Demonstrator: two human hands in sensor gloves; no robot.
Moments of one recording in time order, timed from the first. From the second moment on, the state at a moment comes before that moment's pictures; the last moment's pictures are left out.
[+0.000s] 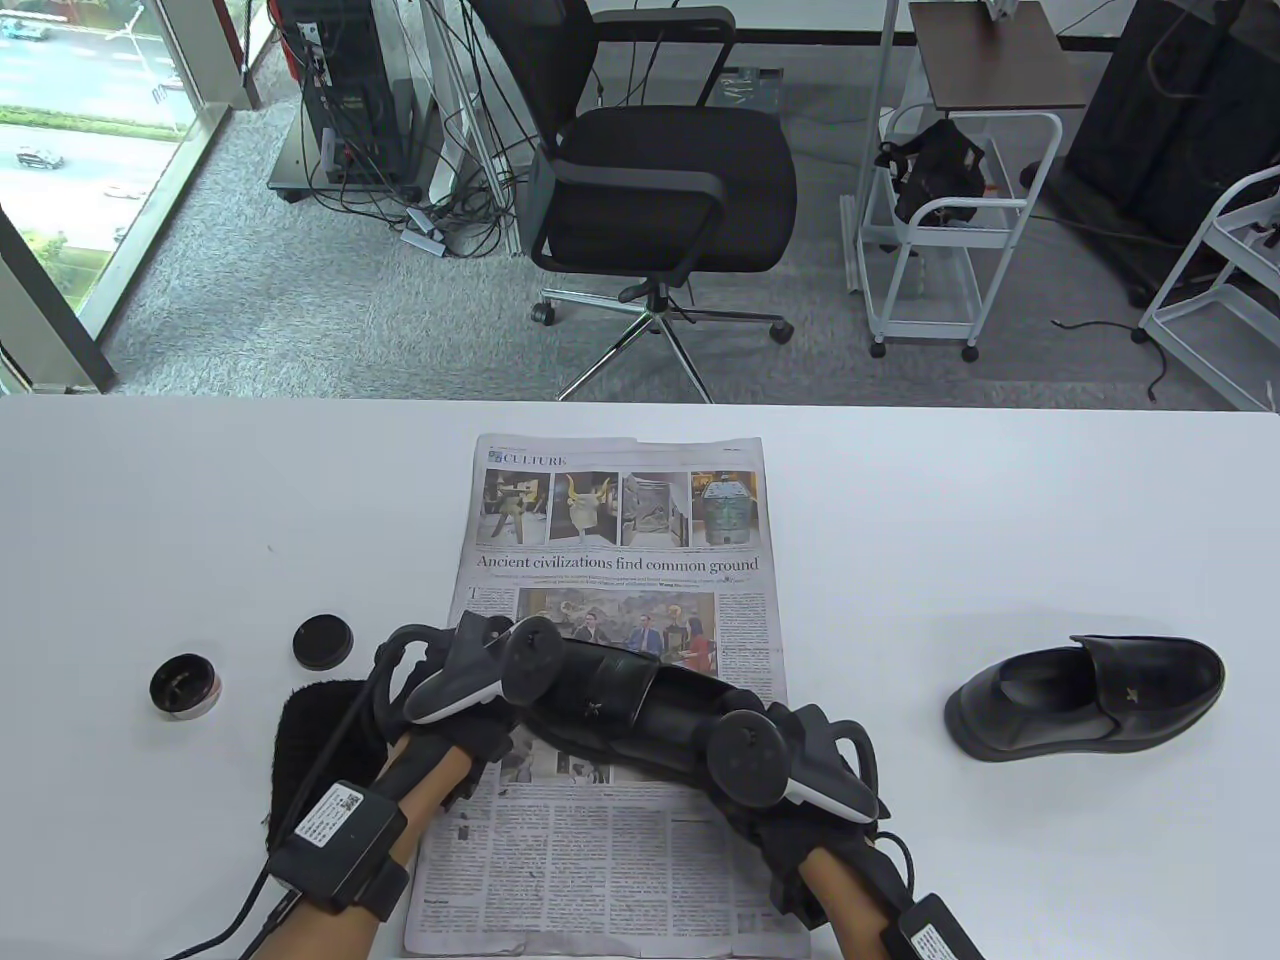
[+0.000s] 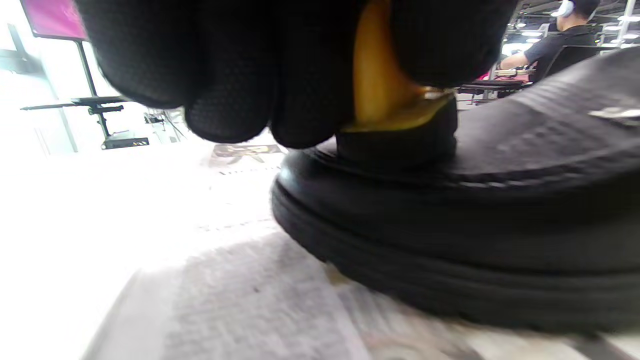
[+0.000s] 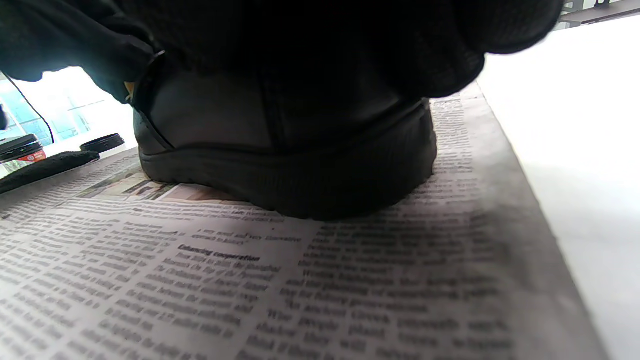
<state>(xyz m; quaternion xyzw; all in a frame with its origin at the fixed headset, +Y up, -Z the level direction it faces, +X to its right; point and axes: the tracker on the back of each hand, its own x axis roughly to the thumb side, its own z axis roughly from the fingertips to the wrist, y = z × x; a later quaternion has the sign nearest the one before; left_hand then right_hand) -0.154 -0.691 -0.327 -0.05 -0.17 -0.03 0.98 0.088 -0.715 -0.260 0.20 0.08 0.97 0.11</state>
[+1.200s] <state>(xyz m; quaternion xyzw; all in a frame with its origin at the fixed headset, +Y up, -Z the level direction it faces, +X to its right) -0.158 -0.693 -0.338 -0.02 -0.18 -0.08 0.98 0.088 -0.715 -0.260 0.20 0.08 0.97 0.11</state>
